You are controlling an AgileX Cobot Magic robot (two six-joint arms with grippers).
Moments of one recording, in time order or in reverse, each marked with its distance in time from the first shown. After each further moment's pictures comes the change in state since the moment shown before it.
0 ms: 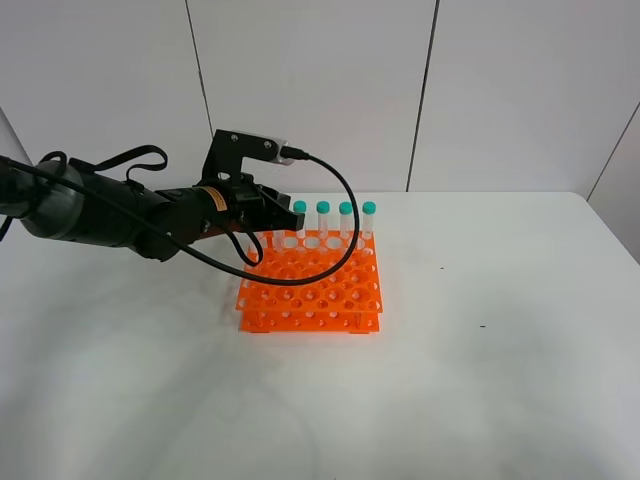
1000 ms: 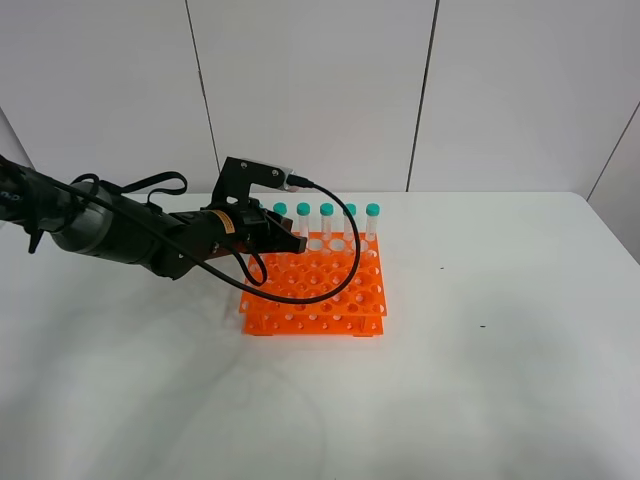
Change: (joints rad) left arm 0.000 0.092 0.003 0.001 -0.036 0.001; right arm 0.000 0.000 0.000 0.000 0.000 0.000
